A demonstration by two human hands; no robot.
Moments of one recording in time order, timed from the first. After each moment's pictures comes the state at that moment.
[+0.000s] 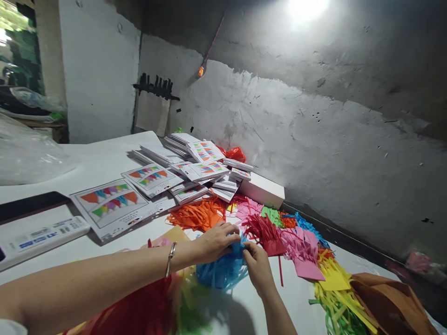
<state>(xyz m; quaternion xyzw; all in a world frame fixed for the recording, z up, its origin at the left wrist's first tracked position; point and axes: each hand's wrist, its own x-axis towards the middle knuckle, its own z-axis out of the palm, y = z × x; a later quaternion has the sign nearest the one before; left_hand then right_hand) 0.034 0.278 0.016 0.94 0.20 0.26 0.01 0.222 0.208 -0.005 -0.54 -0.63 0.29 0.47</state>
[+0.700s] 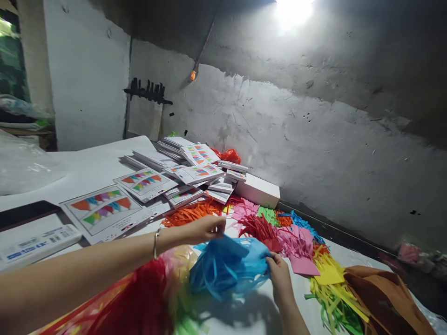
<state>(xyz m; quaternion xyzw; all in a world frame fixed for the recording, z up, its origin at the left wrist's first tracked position) 0.010 0.308 0.044 0.91 0.19 0.31 0.18 0.301 0.193 -0.037 -0.61 -0.41 0.32 0.60</state>
